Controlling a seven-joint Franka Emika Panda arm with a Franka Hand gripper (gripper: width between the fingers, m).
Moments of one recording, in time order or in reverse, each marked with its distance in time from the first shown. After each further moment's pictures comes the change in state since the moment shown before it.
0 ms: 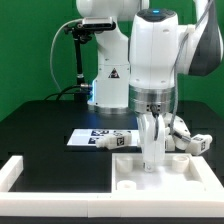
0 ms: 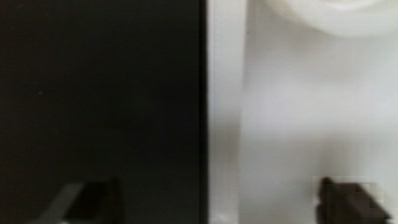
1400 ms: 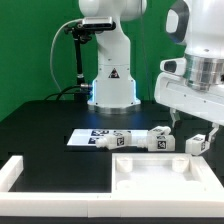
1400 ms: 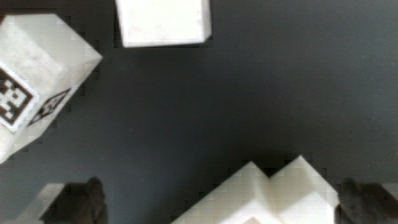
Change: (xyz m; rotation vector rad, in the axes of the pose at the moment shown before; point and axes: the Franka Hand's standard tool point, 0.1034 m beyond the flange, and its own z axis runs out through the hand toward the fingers) arm -0.099 0.019 -0.039 0.004 0.100 -0.709
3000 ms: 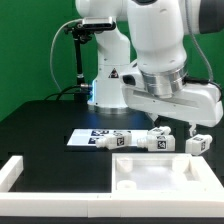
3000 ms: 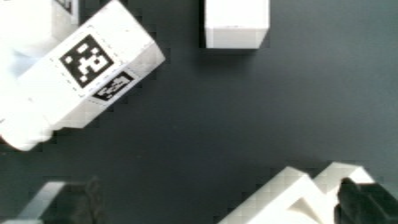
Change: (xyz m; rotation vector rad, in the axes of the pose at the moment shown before) arm 0.035 0.033 -0.003 0.049 -0.482 -0.136
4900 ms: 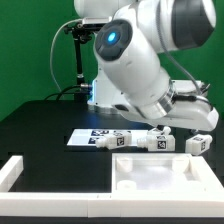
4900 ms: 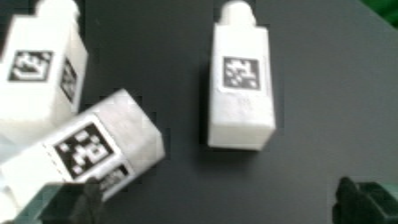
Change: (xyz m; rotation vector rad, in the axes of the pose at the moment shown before) arm -0.016 0.009 0.023 0.076 -0.425 -0.057
